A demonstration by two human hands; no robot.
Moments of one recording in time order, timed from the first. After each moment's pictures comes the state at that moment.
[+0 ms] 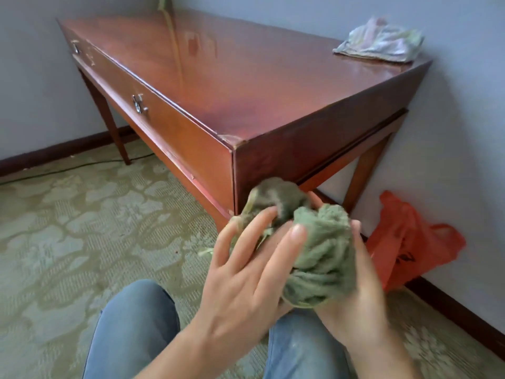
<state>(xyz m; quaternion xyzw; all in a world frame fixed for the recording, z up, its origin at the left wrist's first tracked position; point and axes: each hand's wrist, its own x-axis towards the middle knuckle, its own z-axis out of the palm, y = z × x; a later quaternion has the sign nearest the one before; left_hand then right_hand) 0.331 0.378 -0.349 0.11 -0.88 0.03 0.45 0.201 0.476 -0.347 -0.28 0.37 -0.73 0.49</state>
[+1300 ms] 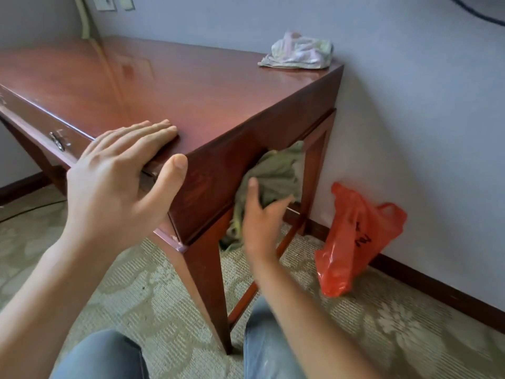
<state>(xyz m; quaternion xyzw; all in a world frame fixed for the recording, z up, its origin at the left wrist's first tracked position) 0.320 0.273 -0.238 0.19 -0.88 -0.02 0.44 0.164 0.351 -0.355 -0.14 0.53 -0.83 0.07</state>
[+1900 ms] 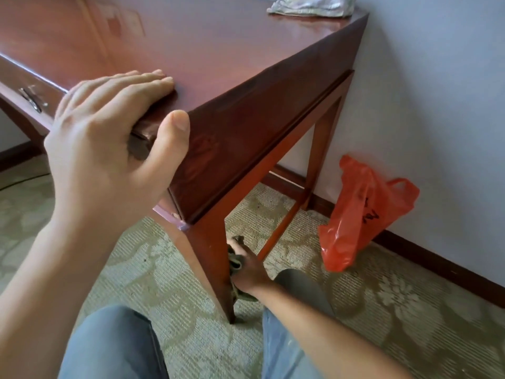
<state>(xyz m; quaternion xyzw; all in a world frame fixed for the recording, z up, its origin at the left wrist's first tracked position) 0.314 0.265 -0.251 0.17 -0.86 -0.06 0.48 0.177 0.364 -0.552 -0.41 0.77 -0.38 0.33</state>
